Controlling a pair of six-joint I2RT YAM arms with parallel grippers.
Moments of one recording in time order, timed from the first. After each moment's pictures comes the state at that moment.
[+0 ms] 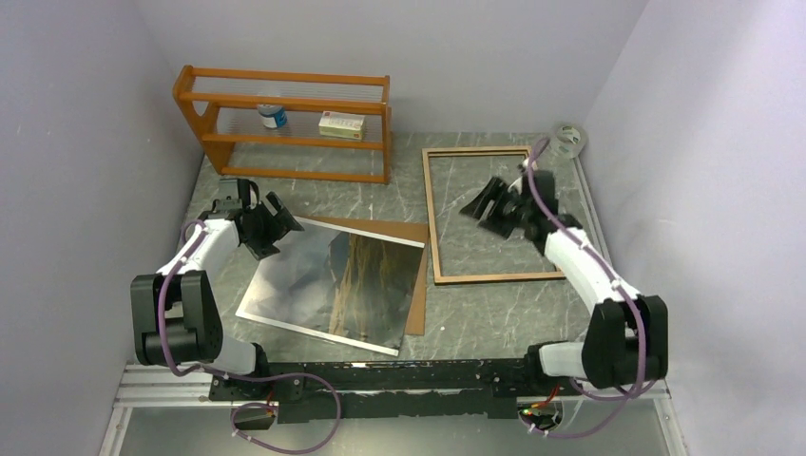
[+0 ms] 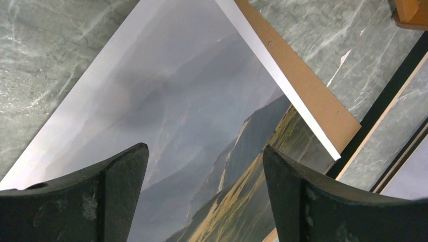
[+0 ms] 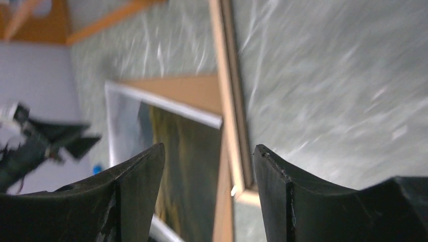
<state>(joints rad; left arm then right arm) 0.08 1.44 0.90 -0.45 0.24 -0.63 0.06 1.35 0.96 -0.27 -0.33 0.64</state>
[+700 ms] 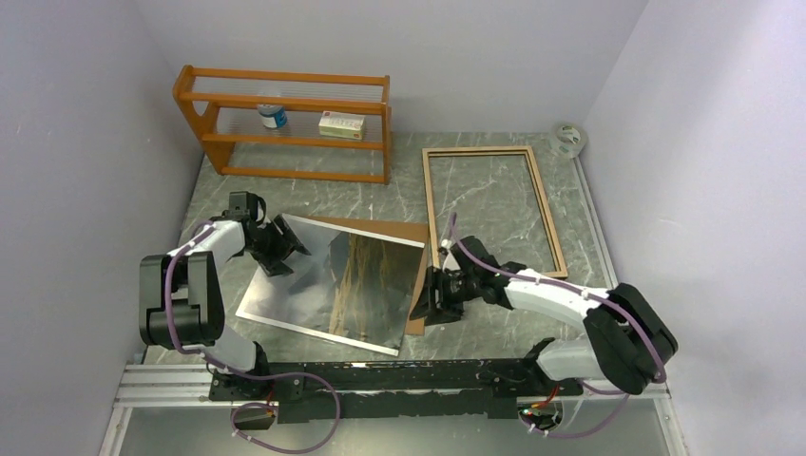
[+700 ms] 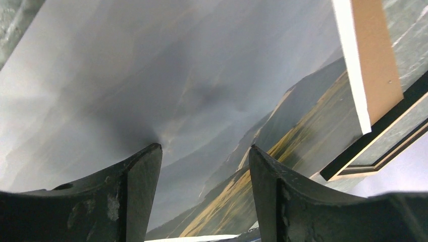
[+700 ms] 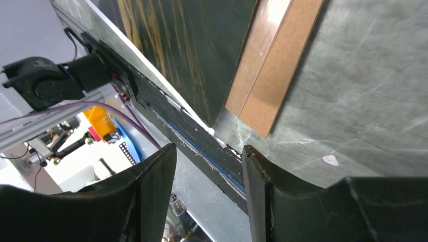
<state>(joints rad) 0.08 1.54 0.84 -0.50 0.34 -0.63 0.65 1.28 0.54 -0.21 -0.58 0.86</state>
